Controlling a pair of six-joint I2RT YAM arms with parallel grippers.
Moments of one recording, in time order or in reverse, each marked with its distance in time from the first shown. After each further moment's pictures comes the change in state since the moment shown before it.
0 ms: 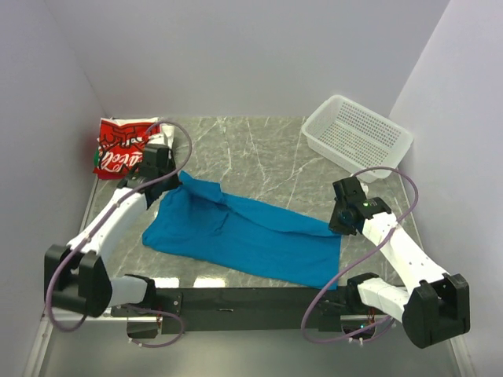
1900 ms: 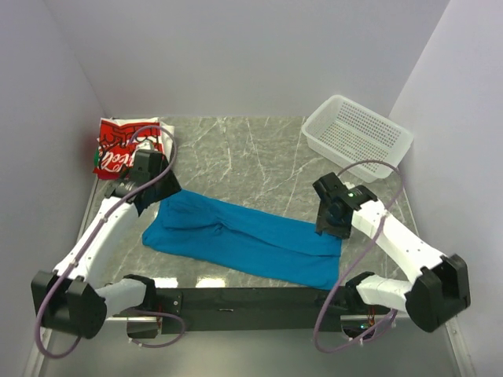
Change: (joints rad) left arm 0.000 -0.174 0.010 -0.277 -0.048 -0.178; right arm 0.198 0.077 0.153 -0.266 0.079 0.124
